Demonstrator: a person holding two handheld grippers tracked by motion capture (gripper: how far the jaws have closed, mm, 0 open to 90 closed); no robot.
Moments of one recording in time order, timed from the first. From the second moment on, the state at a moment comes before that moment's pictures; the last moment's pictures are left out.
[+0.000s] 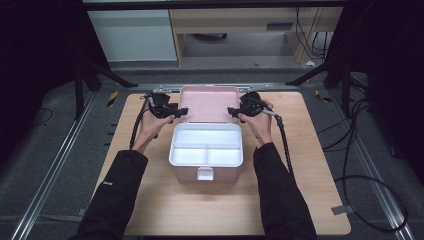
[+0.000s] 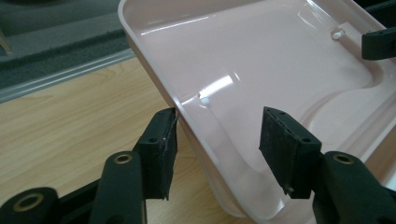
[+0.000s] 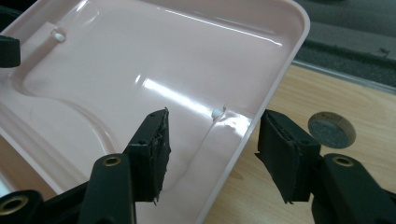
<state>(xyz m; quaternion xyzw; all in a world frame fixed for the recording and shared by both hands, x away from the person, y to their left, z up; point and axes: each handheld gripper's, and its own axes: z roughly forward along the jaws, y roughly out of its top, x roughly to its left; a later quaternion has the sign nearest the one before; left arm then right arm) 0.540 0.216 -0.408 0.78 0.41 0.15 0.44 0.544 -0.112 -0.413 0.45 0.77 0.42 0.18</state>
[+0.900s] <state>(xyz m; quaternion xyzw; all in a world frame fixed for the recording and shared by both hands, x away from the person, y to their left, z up) 0.491 0.219 -0.346 0.82 0.35 0.21 0.40 0.490 -0.120 -0.344 0.39 0.77 0.44 0.24</state>
